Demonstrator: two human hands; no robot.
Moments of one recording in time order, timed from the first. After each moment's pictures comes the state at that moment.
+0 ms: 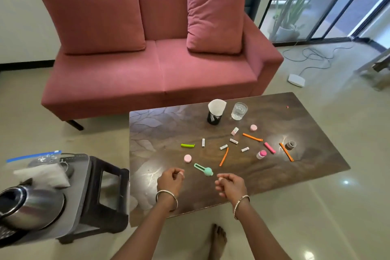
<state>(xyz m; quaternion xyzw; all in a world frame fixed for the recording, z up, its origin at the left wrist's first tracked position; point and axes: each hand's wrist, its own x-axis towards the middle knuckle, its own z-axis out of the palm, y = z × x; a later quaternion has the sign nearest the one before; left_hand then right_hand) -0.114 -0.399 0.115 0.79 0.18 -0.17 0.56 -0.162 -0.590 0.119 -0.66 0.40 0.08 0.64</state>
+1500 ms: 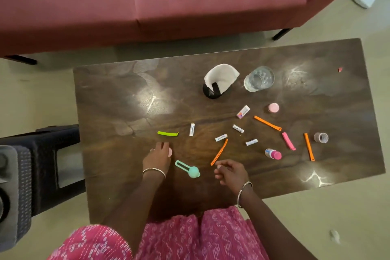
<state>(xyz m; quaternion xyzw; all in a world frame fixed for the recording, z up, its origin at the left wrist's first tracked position) 0.074 -0.486 -0.096 0.94 0.00 -0.34 0.08 0.013 -0.718 -0.026 -0.65 0.46 0.29 0.52</state>
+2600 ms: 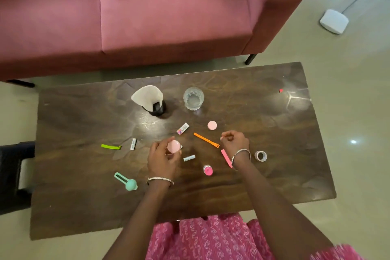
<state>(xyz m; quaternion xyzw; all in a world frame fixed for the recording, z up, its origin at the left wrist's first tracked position) 0.074 -0.776 0.025 0.88 0.18 -0.08 0.43 0.100 -1.002 -0.016 -0.82 0.35 0.16 0.43</state>
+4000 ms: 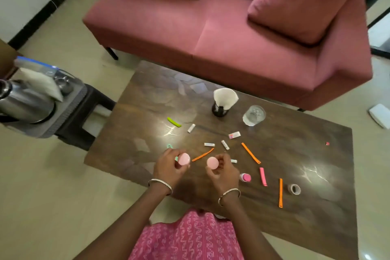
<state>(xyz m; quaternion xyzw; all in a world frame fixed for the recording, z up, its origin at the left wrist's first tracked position) -0.077 -0.624 0.082 0.89 0.21 -0.04 0.40 -0.039 -0.804 0.055 -0.89 0.06 0.12 0.43</state>
